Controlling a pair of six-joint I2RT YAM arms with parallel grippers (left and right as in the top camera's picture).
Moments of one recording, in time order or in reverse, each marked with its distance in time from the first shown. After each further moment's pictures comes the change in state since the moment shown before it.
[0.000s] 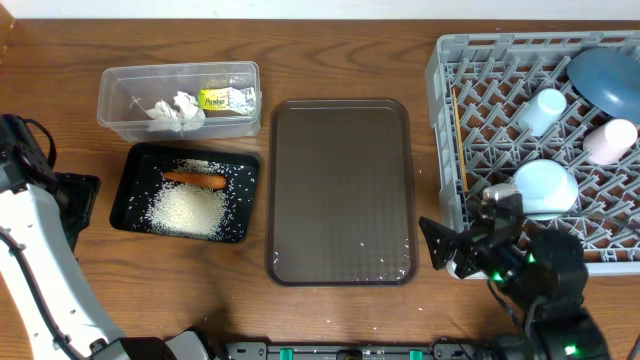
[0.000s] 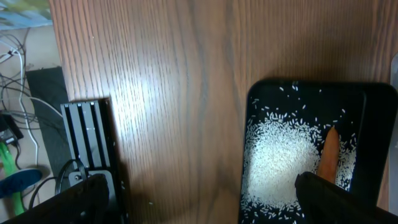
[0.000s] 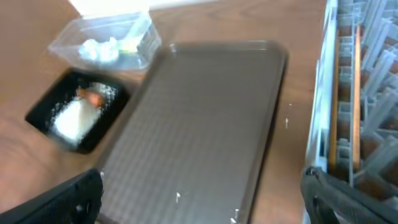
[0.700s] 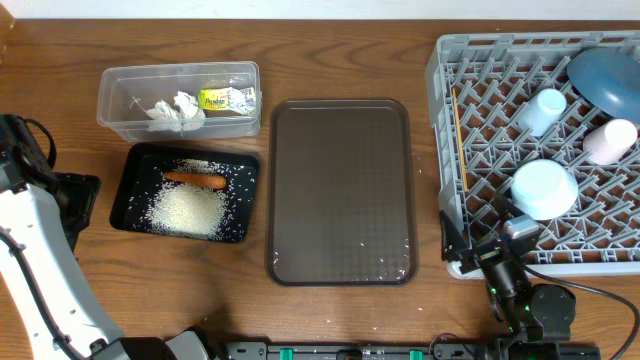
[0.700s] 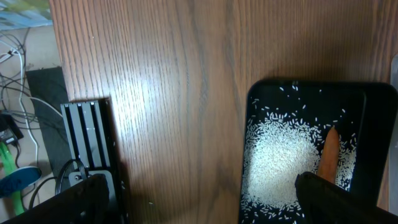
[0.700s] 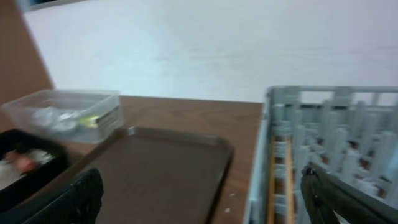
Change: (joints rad) left arm 0.000 0.000 0.000 0.000 0.000 0.000; right arm -0.174 -0.408 -0.505 0.575 0.021 -0.087
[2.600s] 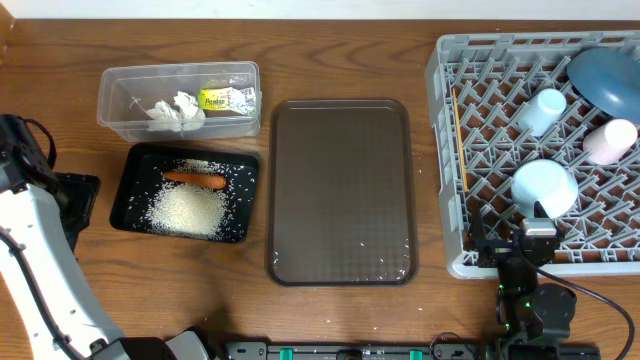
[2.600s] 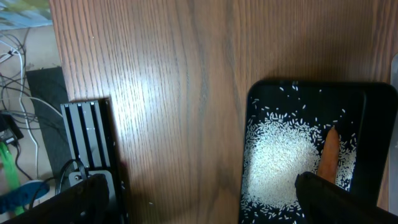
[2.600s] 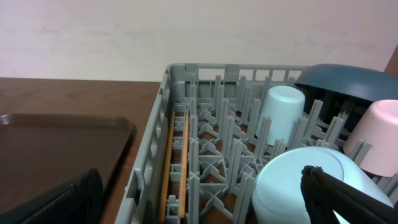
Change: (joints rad) left arm 0.000 0.000 0.000 0.000 0.000 0.000; right arm -0.059 -0.064 -0.002 -0.159 0.289 -0.151
